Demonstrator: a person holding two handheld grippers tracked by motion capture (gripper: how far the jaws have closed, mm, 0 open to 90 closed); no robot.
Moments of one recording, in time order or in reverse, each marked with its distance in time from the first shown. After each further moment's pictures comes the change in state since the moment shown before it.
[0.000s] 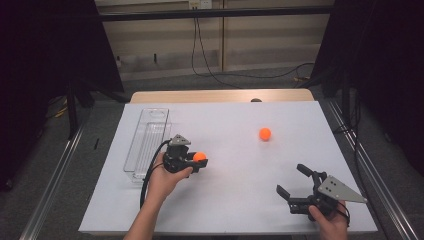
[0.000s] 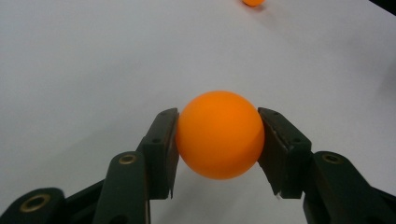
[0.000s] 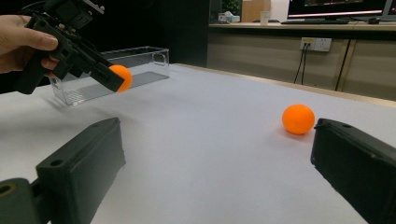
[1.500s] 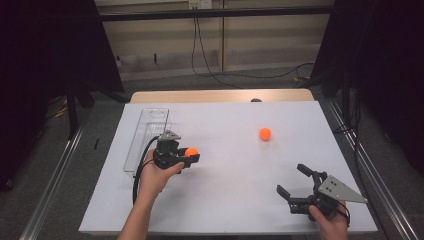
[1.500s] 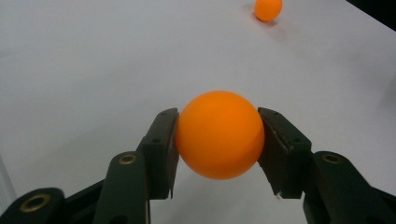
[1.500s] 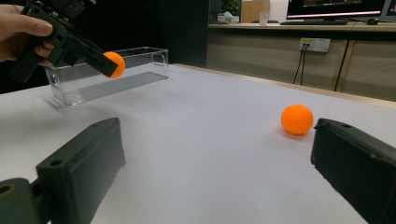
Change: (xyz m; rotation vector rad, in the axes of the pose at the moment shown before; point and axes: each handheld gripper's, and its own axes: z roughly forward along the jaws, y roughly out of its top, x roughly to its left) left arm 0.014 0.005 -0.021 -0.019 0.024 -0.032; right arm 0.000 0.000 0.000 -0.001 -0.003 -0.001
